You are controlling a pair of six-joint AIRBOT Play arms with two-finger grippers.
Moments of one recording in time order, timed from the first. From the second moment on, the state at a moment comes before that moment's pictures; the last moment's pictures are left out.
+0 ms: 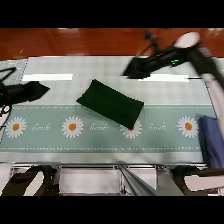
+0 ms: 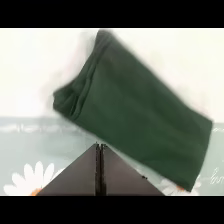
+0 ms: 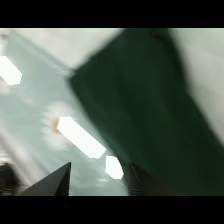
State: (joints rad) left arm 0.12 -0.74 0.91 0.99 -1.07 -1.48; right arm 0.15 -1.54 1.58 -0.81 1.38 1.41
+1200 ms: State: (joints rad) left arm 0.01 -0.74 0.71 0.96 -1.00 -1.49; right arm 0.05 -1.49 0.75 -0.42 0.97 1.20
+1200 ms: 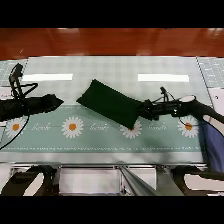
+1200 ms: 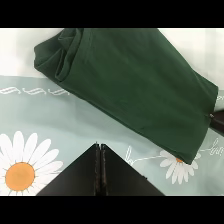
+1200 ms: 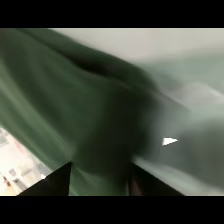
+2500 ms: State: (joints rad) left arm 0.01 -0.74 0.71 0.95 -1.02 -1.48; right arm -0.14 -1.53 2.05 -1.07 1.51 1.58
